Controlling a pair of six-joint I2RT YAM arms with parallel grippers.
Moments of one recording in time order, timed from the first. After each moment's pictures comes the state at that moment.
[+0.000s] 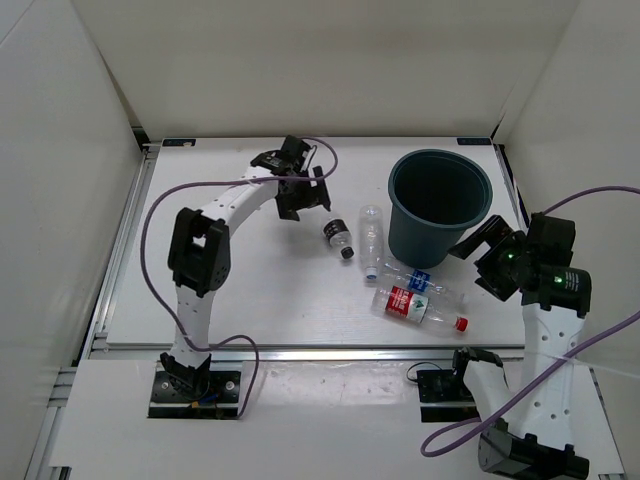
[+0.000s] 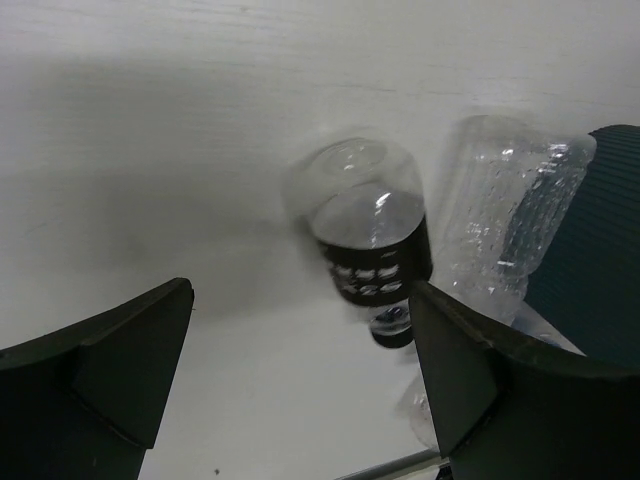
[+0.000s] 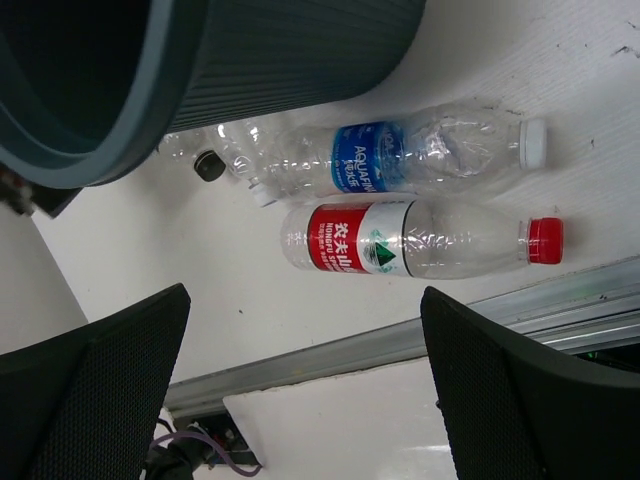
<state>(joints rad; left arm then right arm) -0.47 2.07 1.81 -0.78 0.09 -0.66 -0.21 0.81 1.09 -1.16 -0.31 0.59</state>
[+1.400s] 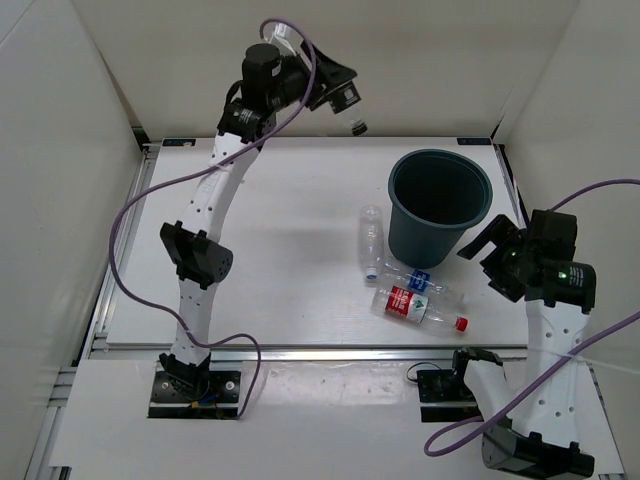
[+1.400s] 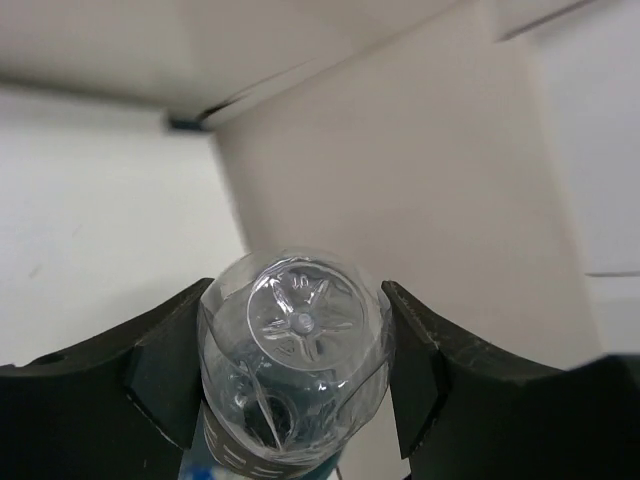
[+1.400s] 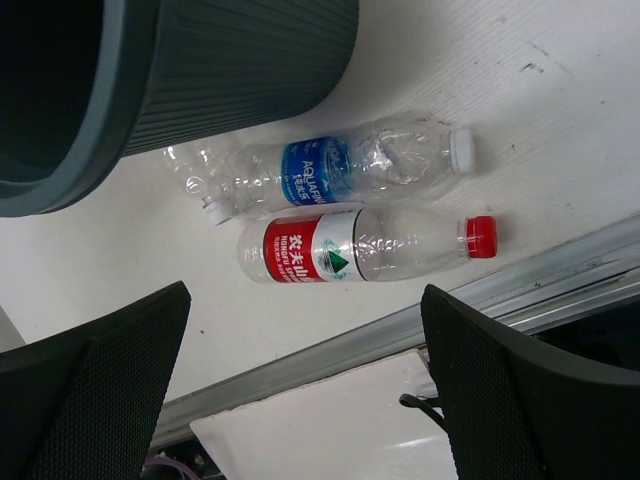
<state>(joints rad) -0.42 2.24 2.58 -0.49 0.38 -0.99 -0.19 0.84 1.15 -1.22 -0.17 0.57</state>
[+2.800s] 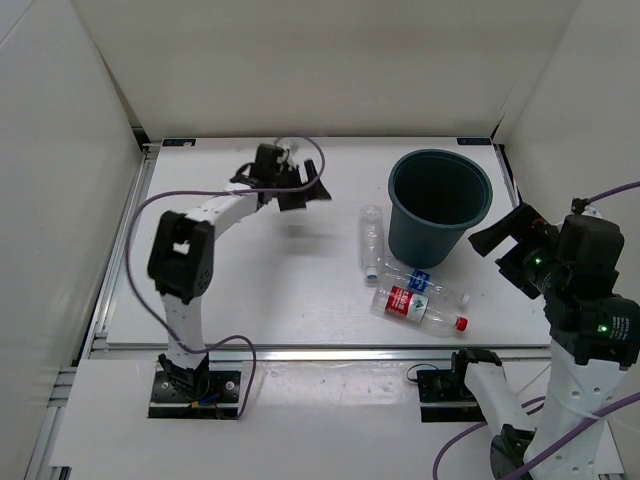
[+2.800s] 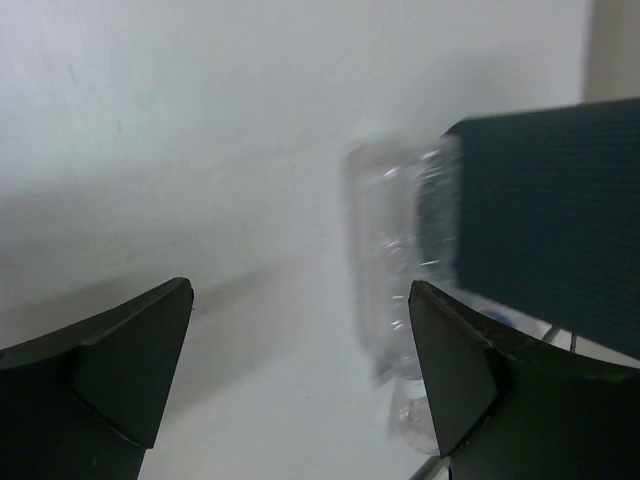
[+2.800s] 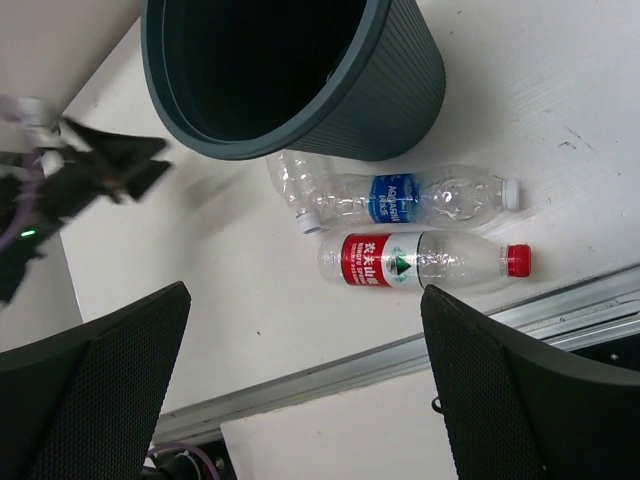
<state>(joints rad) -0.39 1.92 1.50 -0.19 0.37 -0.58 -0.08 0.79 1.54 -1.35 -0.12 0.61</state>
